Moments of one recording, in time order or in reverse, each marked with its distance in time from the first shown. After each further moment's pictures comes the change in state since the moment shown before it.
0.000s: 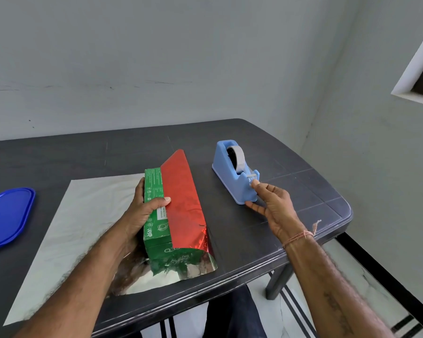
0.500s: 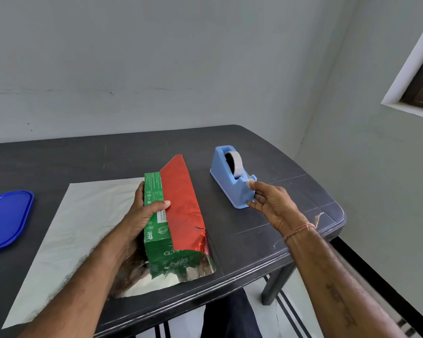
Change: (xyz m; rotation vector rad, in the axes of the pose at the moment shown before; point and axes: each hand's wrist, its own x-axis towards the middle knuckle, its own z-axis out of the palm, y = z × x) left_hand 0.001 0.002 0.001 0.021 0.008 0.010; right_hand 0.019 -0.017 -0.002 -0.055 0.015 0.120
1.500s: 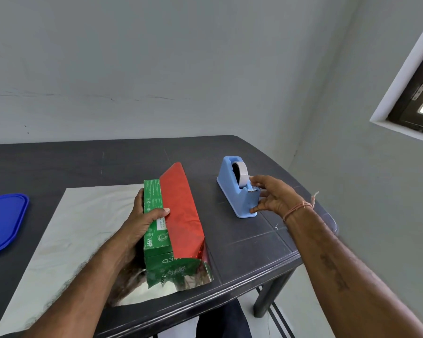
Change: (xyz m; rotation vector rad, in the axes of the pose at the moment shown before) left_hand 0.002 -0.002 0.000 -0.019 0.000 -0.002; right_hand -0.001 -0.062 0.016 -0.226 0.033 0.190
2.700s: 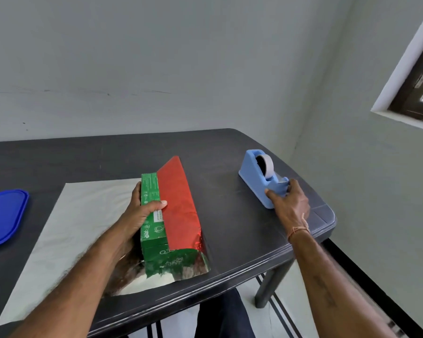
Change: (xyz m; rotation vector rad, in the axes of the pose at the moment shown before) left_hand 0.003 -0.001 -0.001 0.024 -0.004 0.034; right_hand 0.001 0.070 -0.038 -0.523 0.651 -0.505
